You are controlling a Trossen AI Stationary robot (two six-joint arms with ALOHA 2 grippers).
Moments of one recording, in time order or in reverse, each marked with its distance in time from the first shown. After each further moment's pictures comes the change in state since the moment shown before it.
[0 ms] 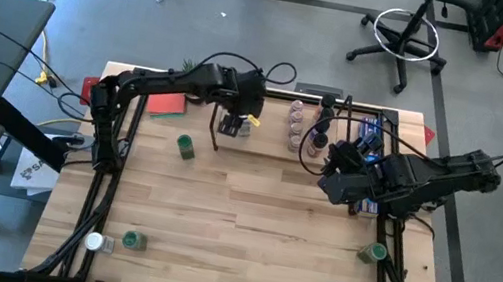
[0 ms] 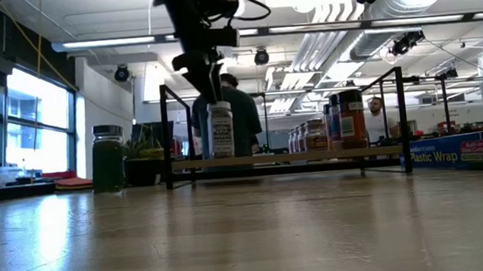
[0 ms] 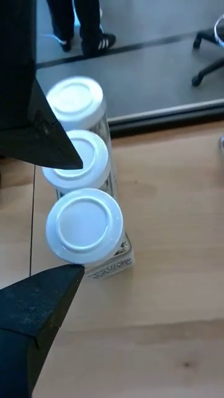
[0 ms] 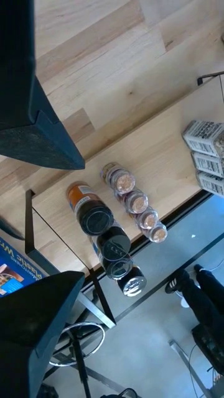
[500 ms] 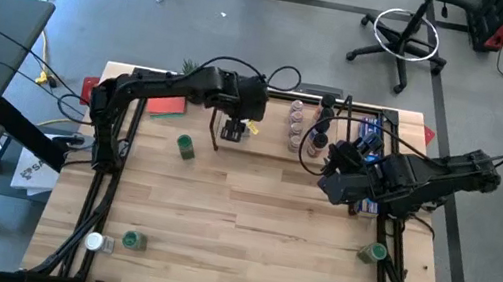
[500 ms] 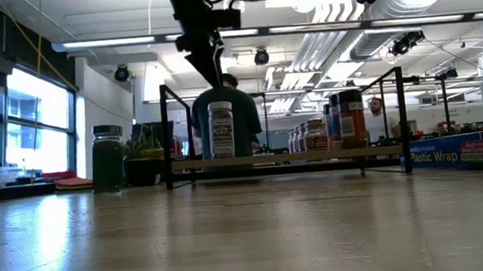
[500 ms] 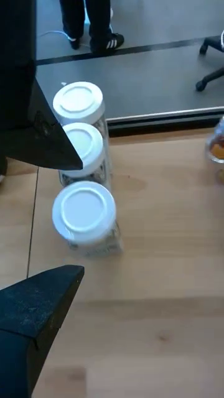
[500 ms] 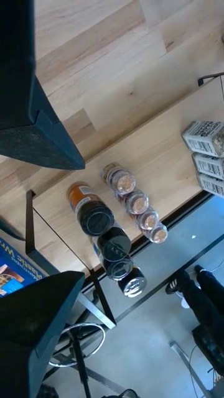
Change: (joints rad) left arm -0.072 0.000 0.080 -0.083 -0.035 -0.125; right arm 0.000 0.000 0.000 0.000 -0.003 0.000
